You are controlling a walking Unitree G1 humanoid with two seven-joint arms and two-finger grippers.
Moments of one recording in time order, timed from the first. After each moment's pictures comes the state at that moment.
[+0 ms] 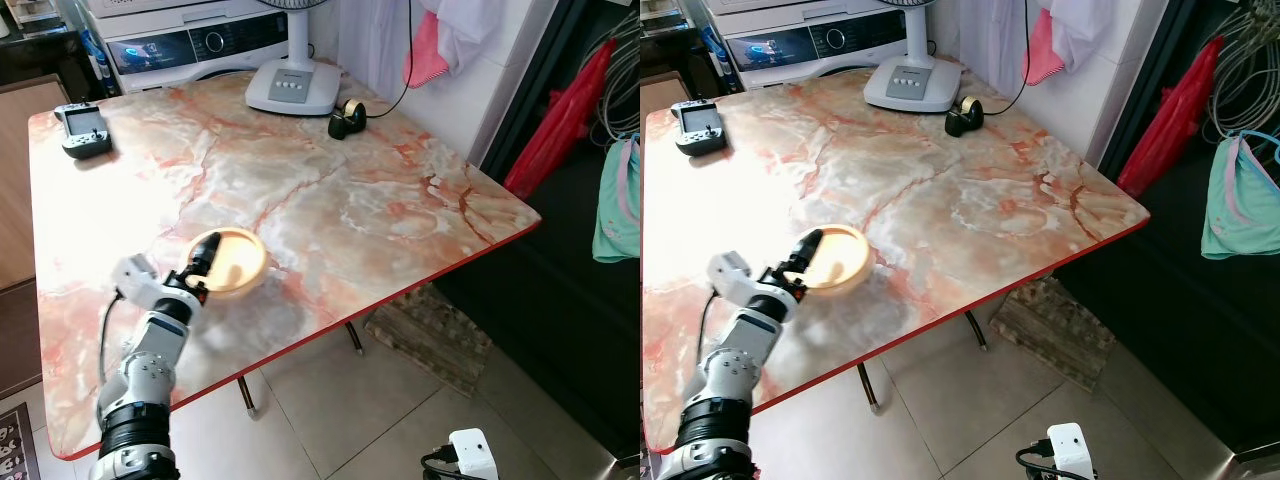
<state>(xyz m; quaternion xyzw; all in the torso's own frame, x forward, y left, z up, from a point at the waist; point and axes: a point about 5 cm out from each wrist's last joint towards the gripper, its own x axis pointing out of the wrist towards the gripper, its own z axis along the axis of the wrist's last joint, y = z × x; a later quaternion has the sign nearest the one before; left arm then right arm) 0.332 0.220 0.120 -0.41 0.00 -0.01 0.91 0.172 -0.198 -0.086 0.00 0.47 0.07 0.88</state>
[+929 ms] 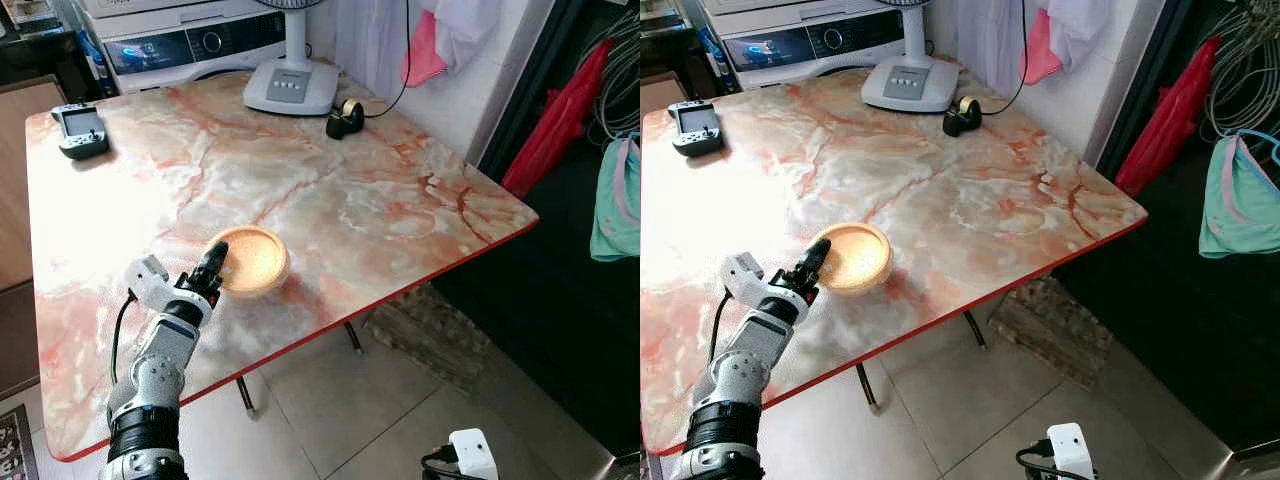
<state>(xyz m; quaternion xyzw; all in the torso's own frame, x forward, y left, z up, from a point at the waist) 0.331 0.208 0.121 -0.42 0.00 -0.02 0.91 0.172 -0.198 -0.085 0.00 0.47 0.07 0.88</state>
